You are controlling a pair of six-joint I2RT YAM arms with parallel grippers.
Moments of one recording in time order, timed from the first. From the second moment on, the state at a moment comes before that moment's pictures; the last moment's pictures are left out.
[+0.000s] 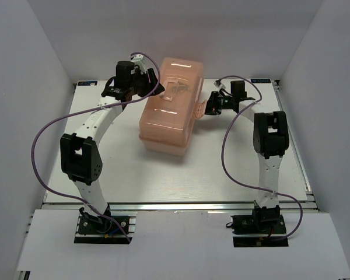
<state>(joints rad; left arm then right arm) -0.29 1.83 1.66 -0.28 0.34 -0.37 0.16 2.27 1.66 -0.09 -1.03 0.44</state>
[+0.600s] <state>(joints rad) -0.29 1.84 1.66 -0.24 0.35 -0.37 0.22 2.18 1.76 -0.42 -0.72 0.15</state>
